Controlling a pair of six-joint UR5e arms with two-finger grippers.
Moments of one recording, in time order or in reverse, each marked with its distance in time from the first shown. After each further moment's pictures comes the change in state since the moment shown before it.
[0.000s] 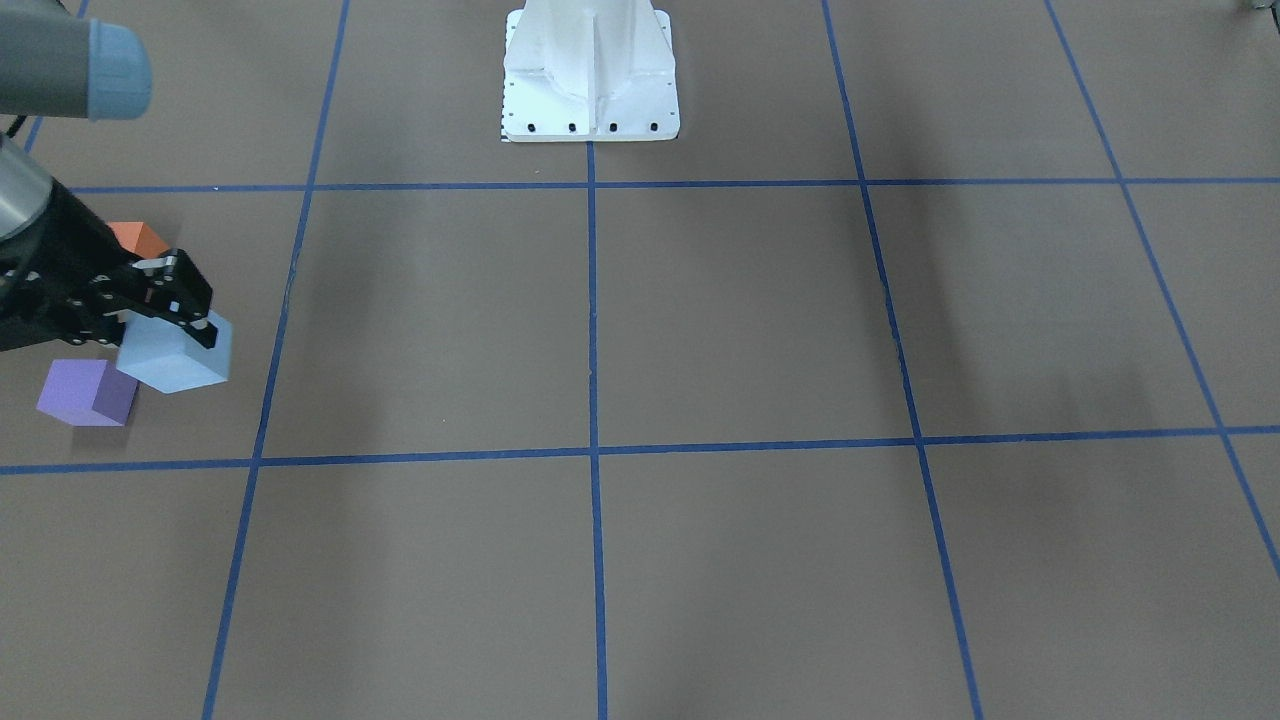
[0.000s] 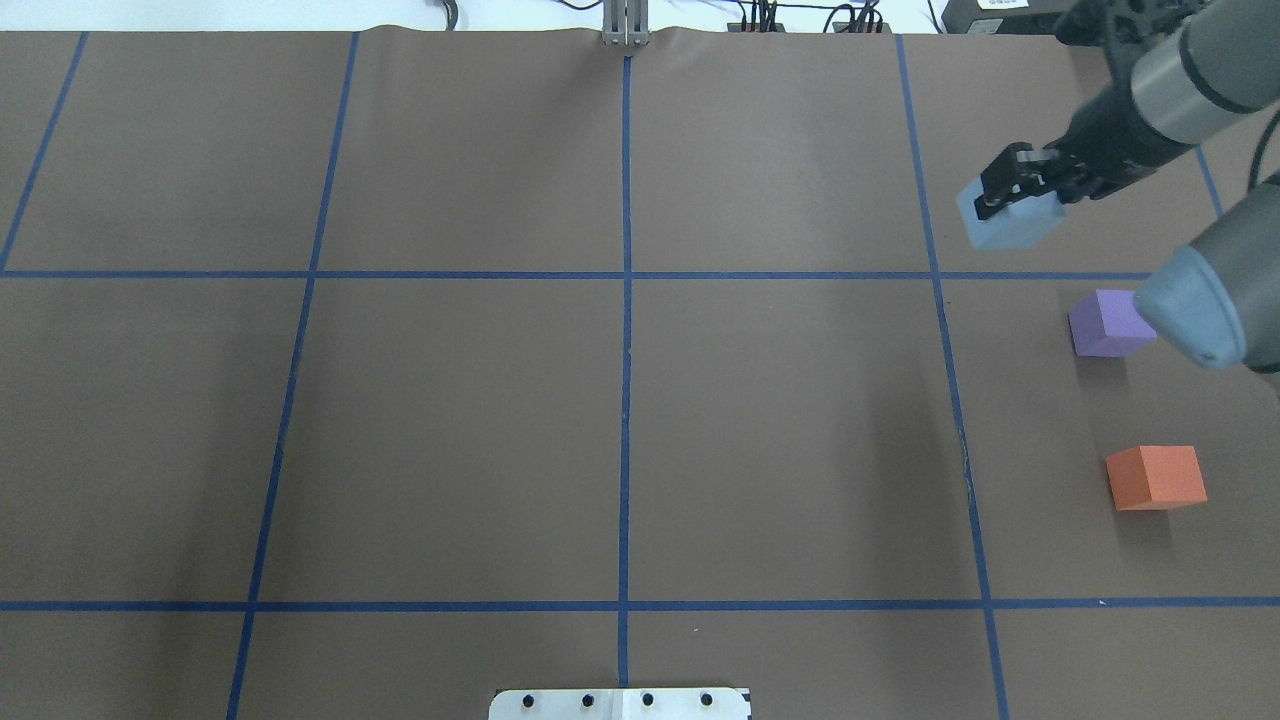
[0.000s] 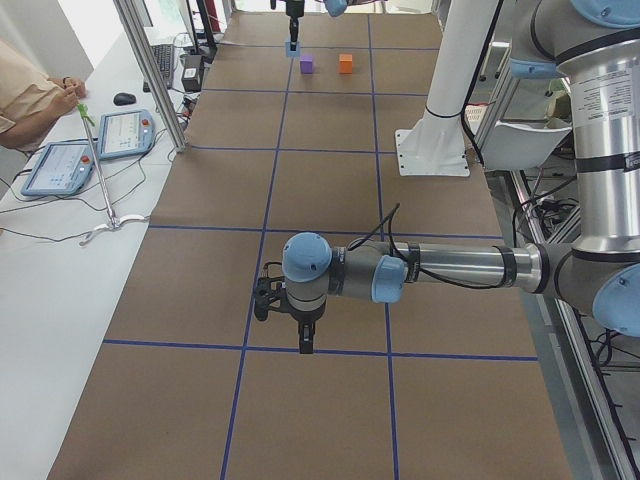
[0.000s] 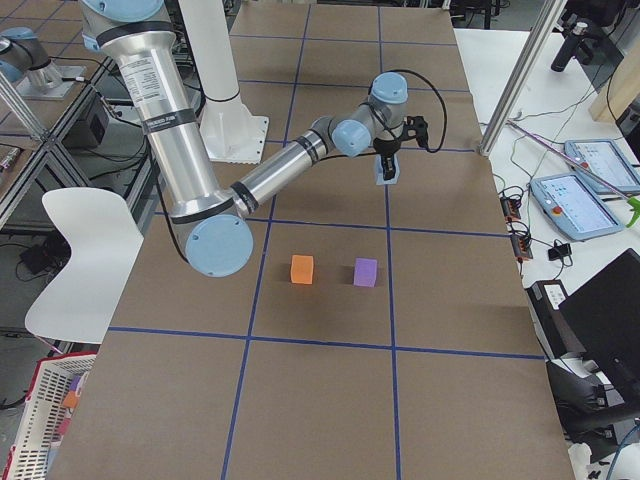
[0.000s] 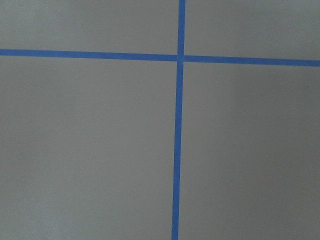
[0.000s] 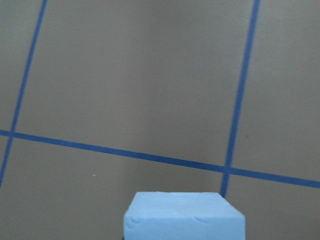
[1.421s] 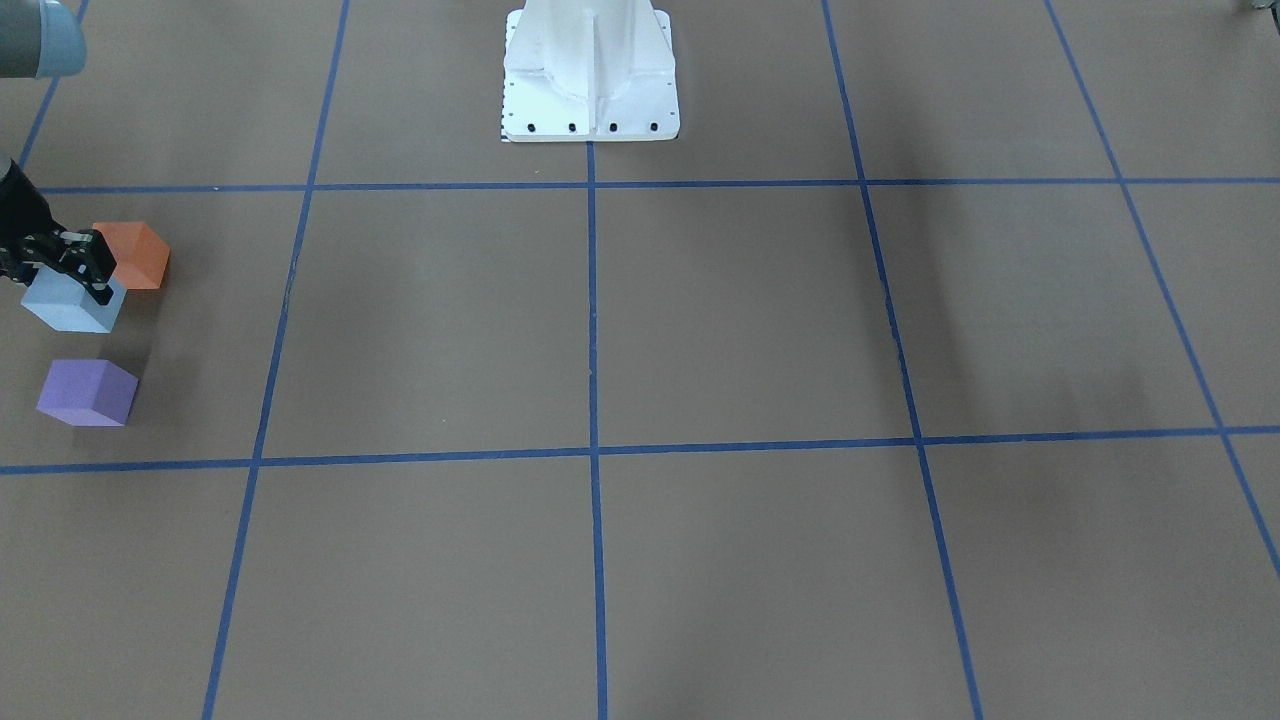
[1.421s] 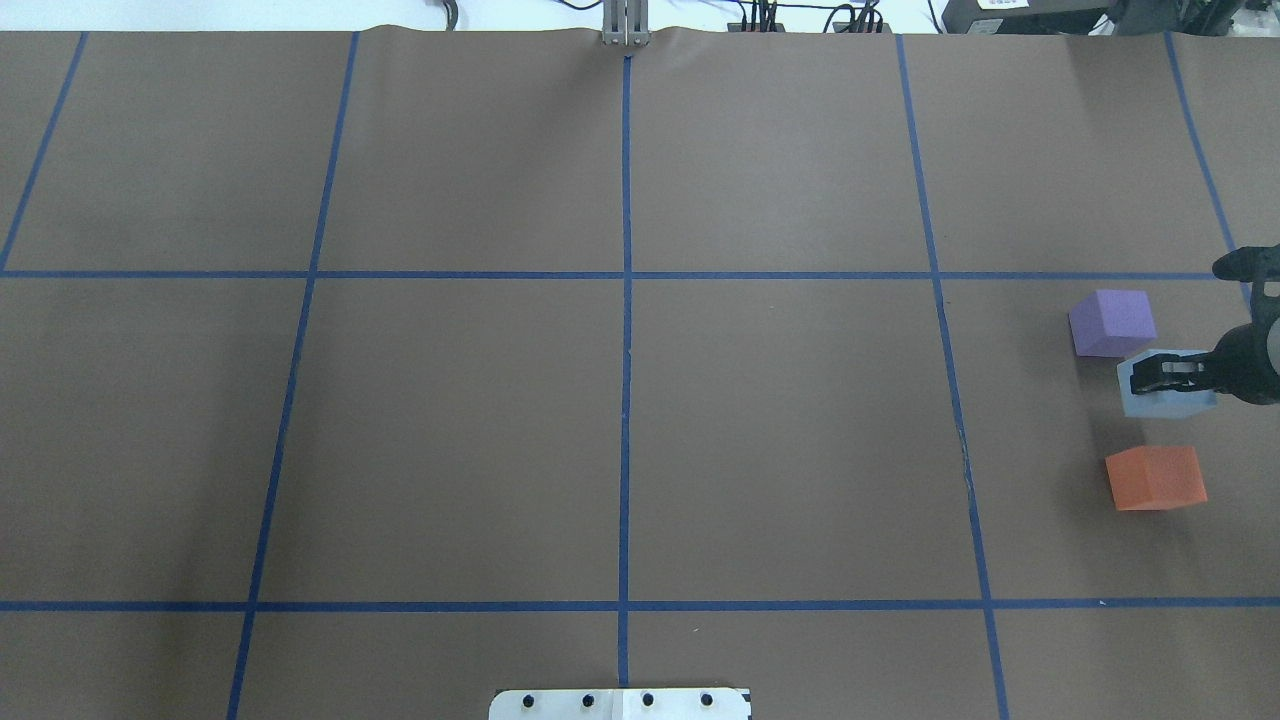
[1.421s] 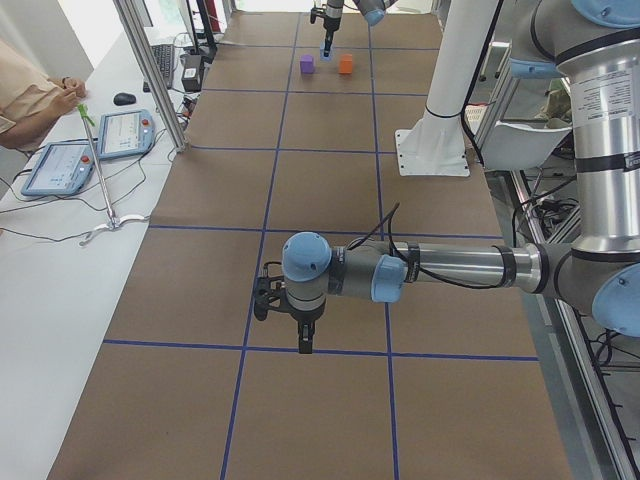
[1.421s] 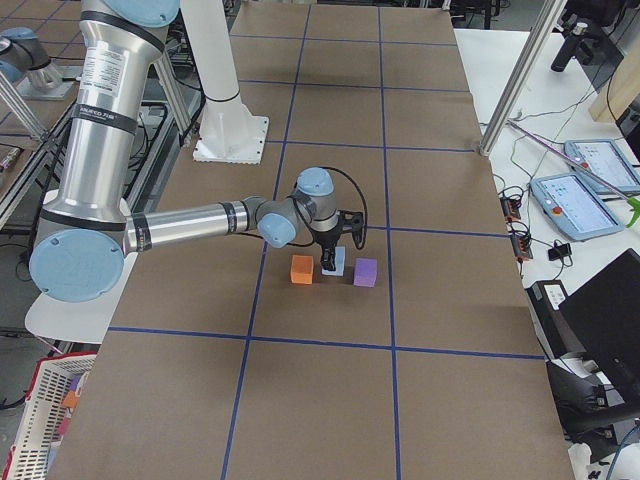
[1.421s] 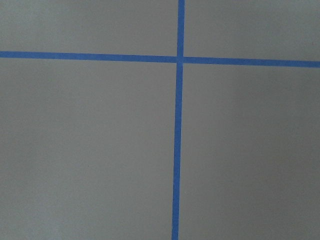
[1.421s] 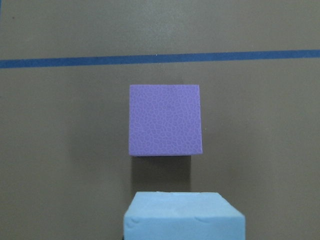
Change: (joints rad) left arm 0.000 -0.001 0.001 0.000 0.002 0.002; right arm -0.202 -0.450 0.009 0.418 -0.295 0.279
